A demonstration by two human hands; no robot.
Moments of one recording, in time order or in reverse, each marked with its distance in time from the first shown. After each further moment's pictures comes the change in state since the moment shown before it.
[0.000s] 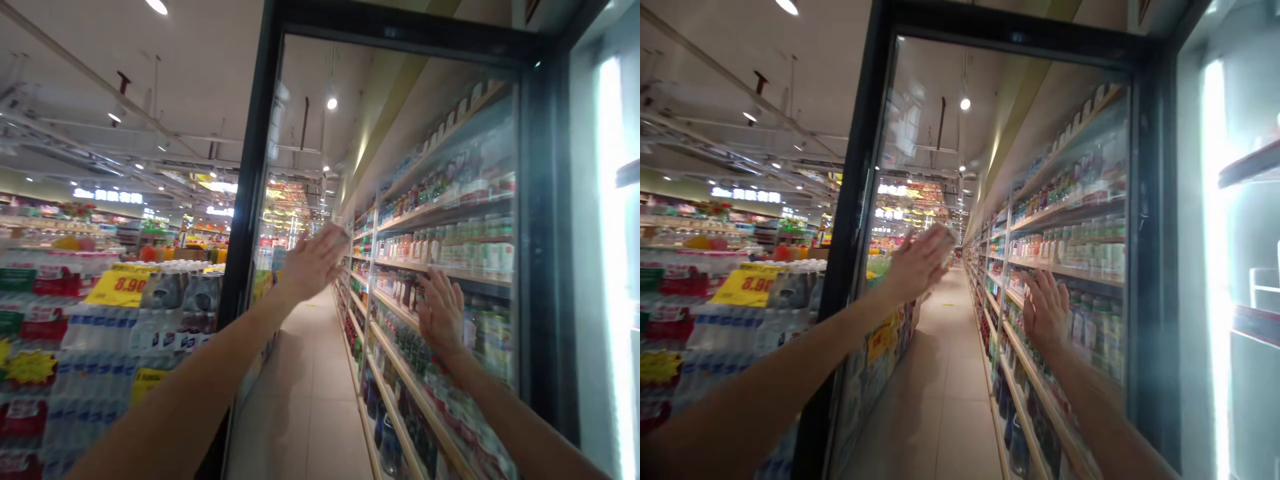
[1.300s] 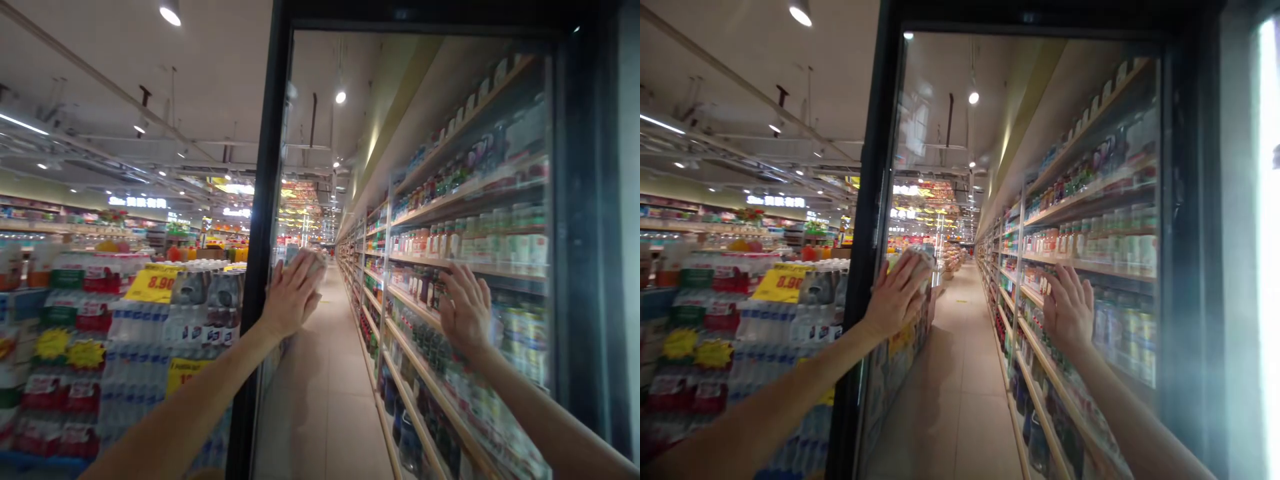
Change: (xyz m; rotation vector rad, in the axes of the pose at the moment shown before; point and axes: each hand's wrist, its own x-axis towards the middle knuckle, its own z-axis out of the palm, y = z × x) left_hand -0.101 0.012 -0.009 0.041 -0.036 -0.047; right_hand 0.001 -0.001 -0.002 -0.004 0.012 -0.007
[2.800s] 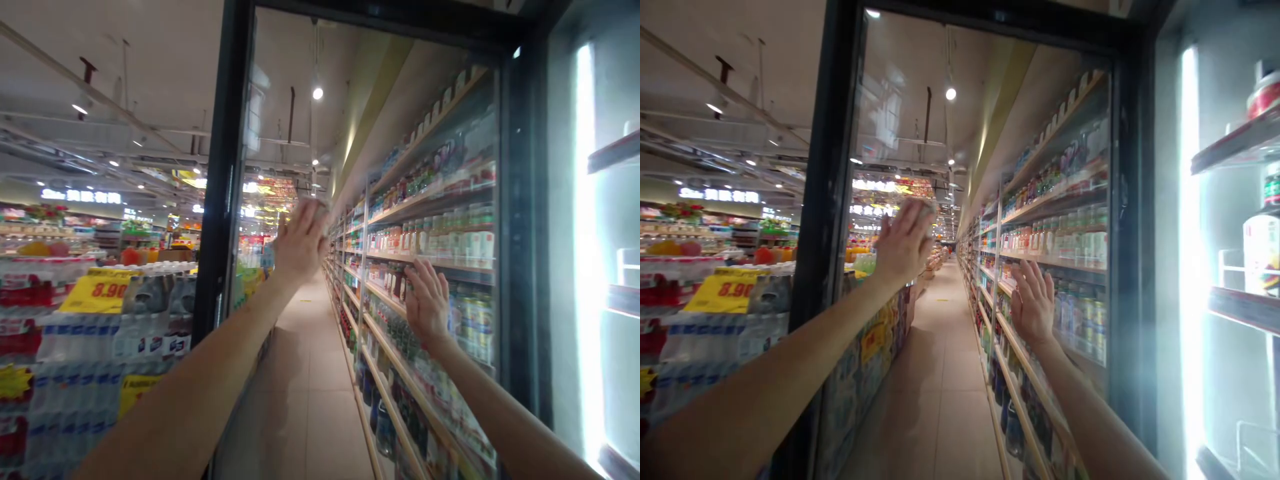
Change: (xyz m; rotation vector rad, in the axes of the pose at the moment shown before) left_hand 0.128 0.022 0.007 -0.053 0.136 -0.232; right_hand 0.000 0.000 -0.002 0.029 0.003 0.032
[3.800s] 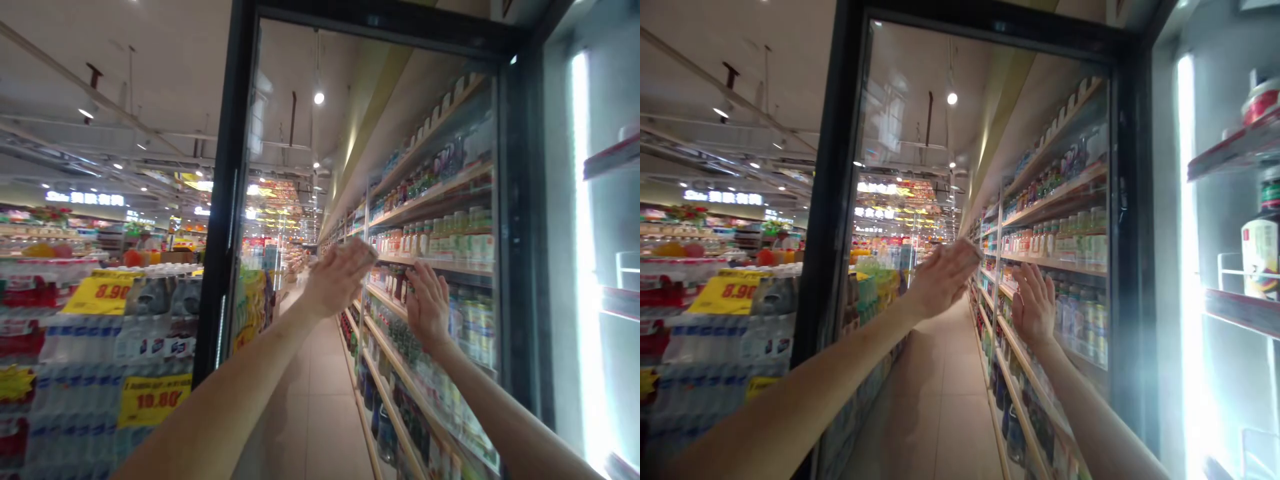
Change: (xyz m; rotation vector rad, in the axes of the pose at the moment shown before) left_hand -0.011 0.025 0.006 -0.062 -0.078 0.350; right_hand -0.001 0.001 0.001 0.013 0.015 -0.007
